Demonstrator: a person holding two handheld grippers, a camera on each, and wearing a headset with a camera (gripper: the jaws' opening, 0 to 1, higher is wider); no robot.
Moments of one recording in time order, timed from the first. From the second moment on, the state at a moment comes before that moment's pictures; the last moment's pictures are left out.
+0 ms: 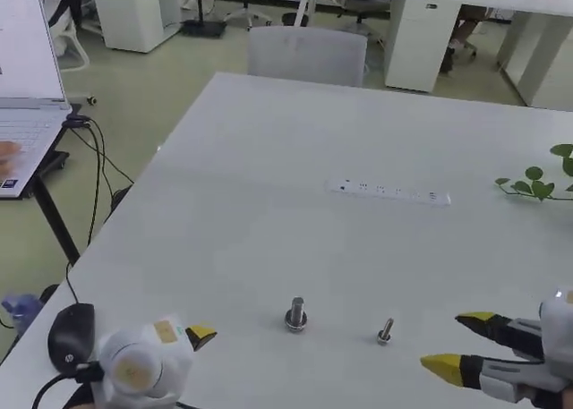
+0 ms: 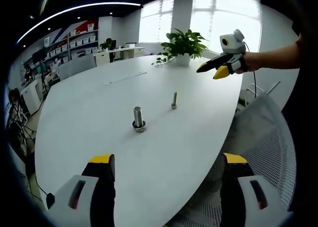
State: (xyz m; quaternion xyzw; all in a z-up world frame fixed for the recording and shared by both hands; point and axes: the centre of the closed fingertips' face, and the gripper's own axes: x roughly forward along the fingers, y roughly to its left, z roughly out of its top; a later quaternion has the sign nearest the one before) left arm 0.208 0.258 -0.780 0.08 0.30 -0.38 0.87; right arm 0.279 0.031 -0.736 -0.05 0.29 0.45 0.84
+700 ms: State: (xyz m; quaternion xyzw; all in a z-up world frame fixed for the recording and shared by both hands) left arm 0.195 0.255 -0.766 0.06 0.29 -0.39 0.87; right arm 0.237 0.026 -0.770 -0.06 0.30 0.46 0.84
